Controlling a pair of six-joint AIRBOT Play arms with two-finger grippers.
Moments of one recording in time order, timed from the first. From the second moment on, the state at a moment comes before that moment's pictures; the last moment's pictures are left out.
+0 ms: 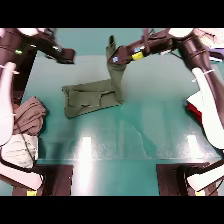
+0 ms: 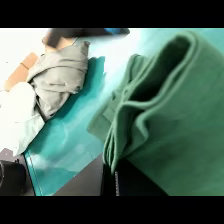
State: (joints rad) left arm -0.11 -1.66 2.02 1.28 -1.41 -1.46; right arm 0.37 -1.73 1.98 -0.65 1.26 1.22
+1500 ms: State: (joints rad) left arm -0.01 -1.53 2.03 1.29 -1.45 -1.46; right arm 0.17 -1.95 1.70 -0.65 1.20 1.27
